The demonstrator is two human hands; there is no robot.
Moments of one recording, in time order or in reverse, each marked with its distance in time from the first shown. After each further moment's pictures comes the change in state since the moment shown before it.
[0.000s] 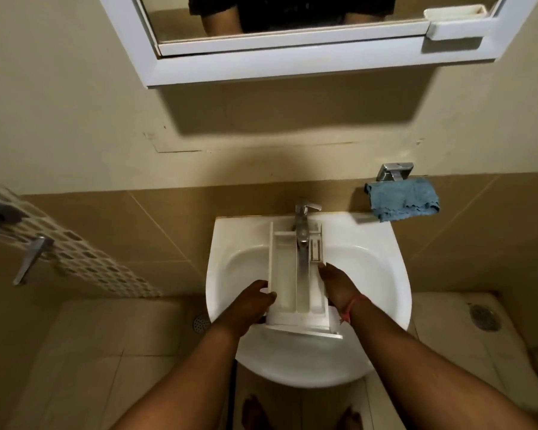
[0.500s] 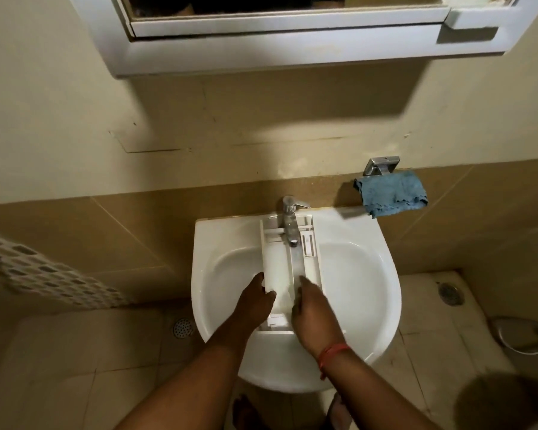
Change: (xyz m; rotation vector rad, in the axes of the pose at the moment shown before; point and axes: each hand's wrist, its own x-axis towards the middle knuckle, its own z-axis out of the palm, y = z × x) left_hand 0.036 0.001 0.013 0.299 0.067 0.215; right_hand -0.058 0.014 0.063 -0.425 0.266 -0.340
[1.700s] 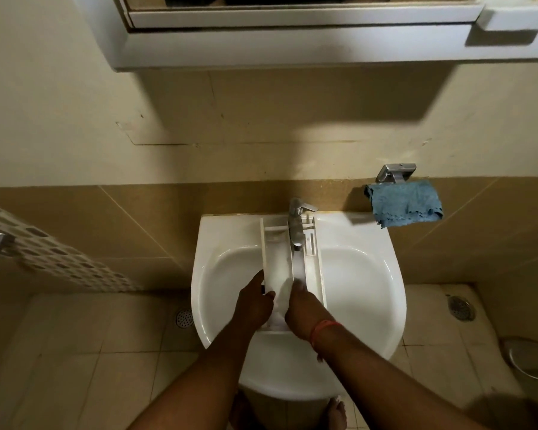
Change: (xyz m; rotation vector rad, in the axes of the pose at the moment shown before) left_hand -0.002 0.006 0.009 -0.089 0.110 0.013; right_hand 0.042 -0.012 -0.004 -0.262 -0.461 0.192
